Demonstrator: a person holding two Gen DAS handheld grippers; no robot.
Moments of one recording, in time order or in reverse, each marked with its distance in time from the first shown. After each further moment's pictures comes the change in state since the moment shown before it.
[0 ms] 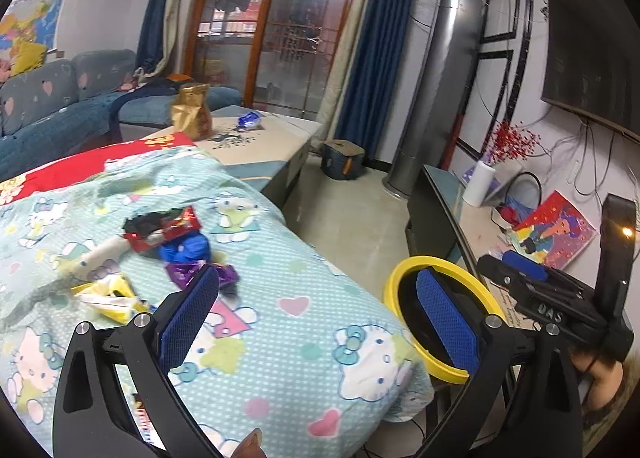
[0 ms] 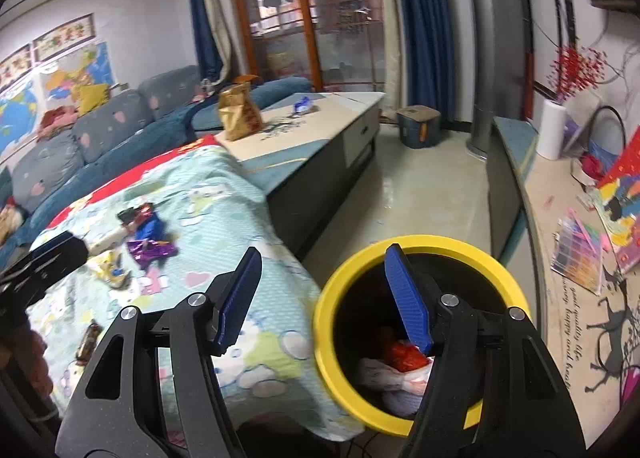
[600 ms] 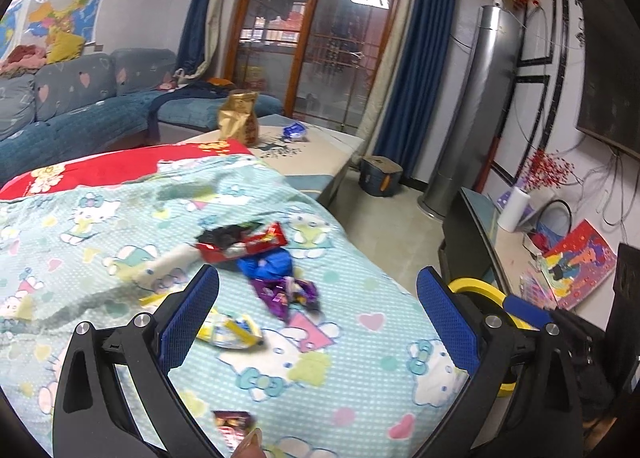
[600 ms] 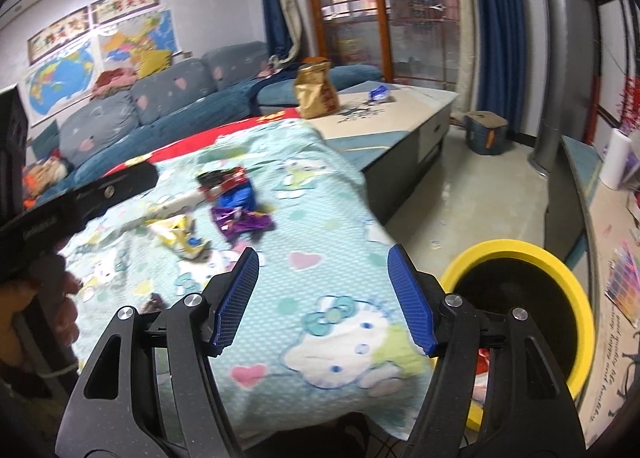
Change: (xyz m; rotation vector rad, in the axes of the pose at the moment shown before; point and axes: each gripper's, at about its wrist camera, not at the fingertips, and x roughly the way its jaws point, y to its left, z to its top) left arm -0.017 0.069 0.012 -0.079 -0.045 0.111; right arm 0.011 0.095 -0.012 -0.144 0.054 0.187
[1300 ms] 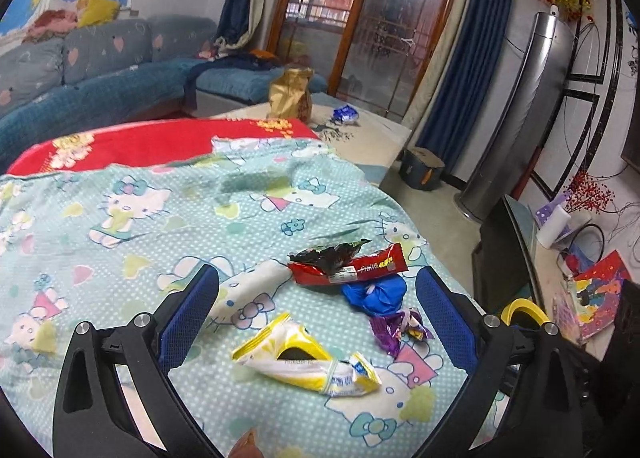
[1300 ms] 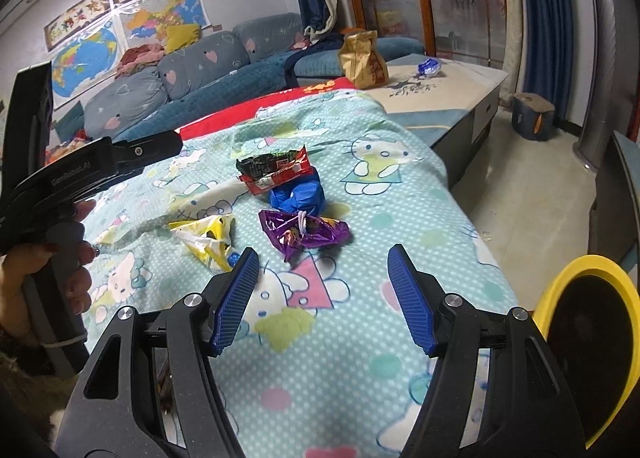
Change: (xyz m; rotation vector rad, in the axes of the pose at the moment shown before) left arm 0.056 0.101 0.035 -0.109 0.101 0.079; right arm 0.086 0.051 0.023 -0.013 0.114 0.124
